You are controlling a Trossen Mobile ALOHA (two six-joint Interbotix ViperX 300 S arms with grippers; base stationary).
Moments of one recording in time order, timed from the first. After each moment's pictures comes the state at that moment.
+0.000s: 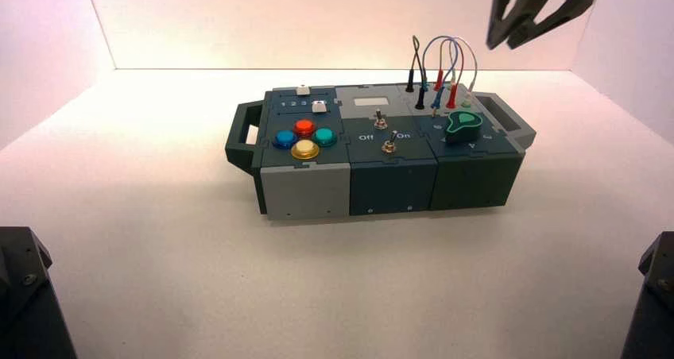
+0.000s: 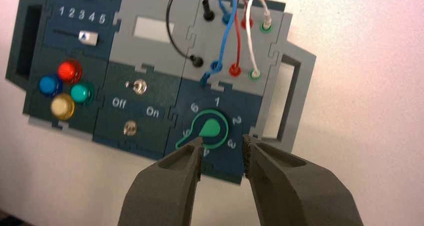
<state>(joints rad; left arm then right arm) -0.39 -0.76 0.99 -0.53 0.60 0.64 0.31 -0.40 0.83 0.16 0.73 -0.06</state>
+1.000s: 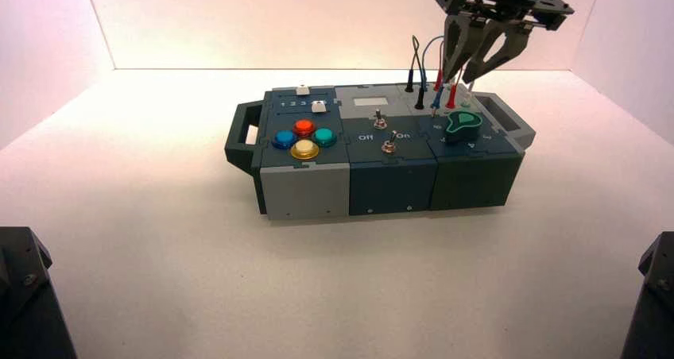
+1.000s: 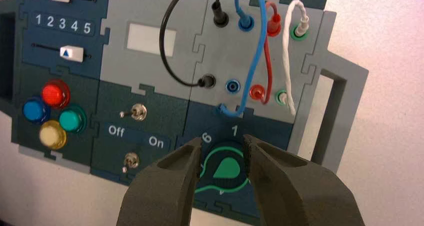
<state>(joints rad) -0.41 -0.69 0.97 -0.54 0.62 0.64 0.34 -0.13 0.74 0.23 0.66 -0.06</state>
